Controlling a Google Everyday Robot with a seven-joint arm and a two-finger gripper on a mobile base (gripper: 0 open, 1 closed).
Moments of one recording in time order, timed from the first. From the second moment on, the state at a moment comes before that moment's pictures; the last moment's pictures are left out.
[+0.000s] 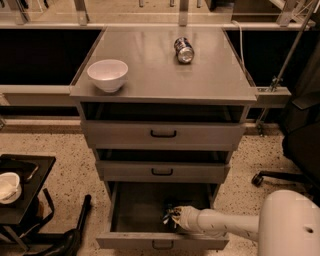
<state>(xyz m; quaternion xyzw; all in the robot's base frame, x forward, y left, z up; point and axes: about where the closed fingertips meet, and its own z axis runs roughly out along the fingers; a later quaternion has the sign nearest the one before) 0.593 -0.094 0.217 -0.57 0.73 0.03 0.37</state>
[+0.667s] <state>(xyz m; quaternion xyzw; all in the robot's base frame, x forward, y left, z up) 0.540 -0.061 0.339 -0.63 0.66 0.01 0.42</state>
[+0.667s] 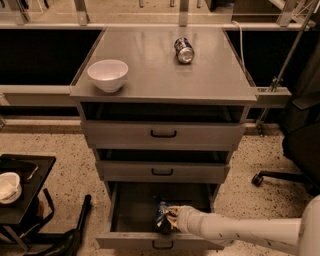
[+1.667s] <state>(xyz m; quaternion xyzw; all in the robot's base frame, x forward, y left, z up) 0.521 -0.053 0.427 -0.64 0.62 -0.03 0.44</state>
